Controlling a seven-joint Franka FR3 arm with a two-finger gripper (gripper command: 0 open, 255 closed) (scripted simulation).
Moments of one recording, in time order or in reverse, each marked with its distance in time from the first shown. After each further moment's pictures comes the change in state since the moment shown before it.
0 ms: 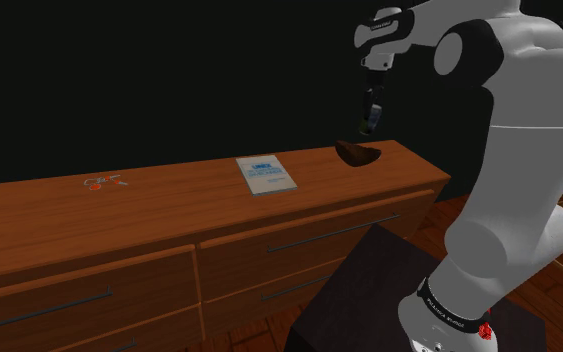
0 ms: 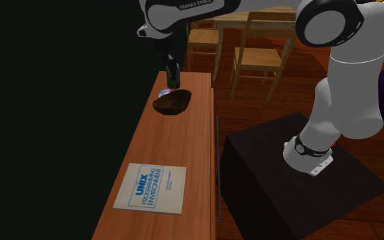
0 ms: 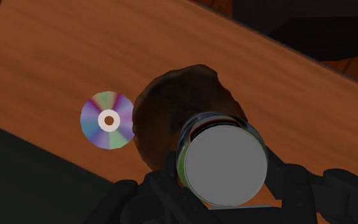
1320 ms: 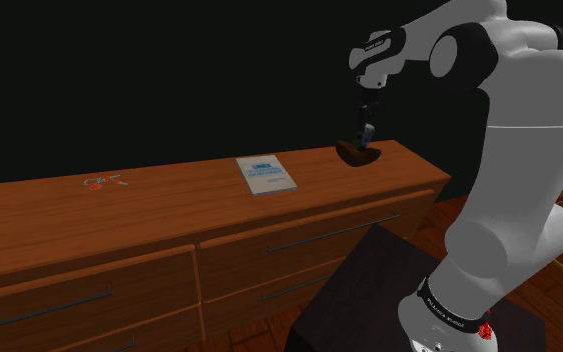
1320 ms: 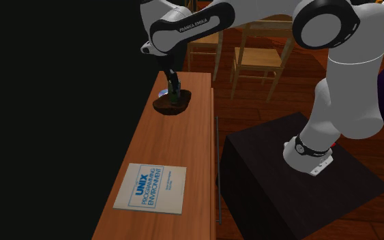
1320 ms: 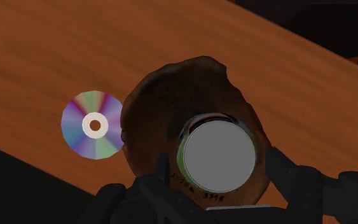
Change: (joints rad) arm 0.003 0.024 0.005 -0.128 0.006 0.151 0.006
